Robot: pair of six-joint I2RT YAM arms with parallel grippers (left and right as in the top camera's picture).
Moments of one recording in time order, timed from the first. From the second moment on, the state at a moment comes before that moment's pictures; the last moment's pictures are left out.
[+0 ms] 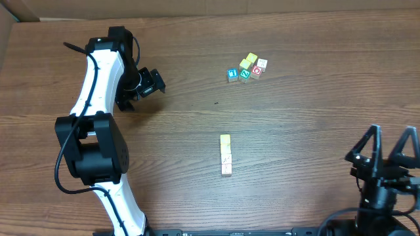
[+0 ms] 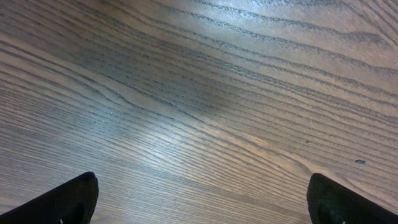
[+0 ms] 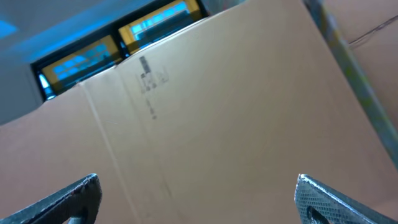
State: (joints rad) left arm 0.06 2.10 1.79 -1.27 0.13 -0.46; right arm 0.01 0.01 0.25 0.27 0.14 0.43
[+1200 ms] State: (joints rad) left arm 0.06 2.10 1.79 -1.27 0.13 -0.46; right arm -0.03 0.01 0.02 -0.02 -0.12 -0.02
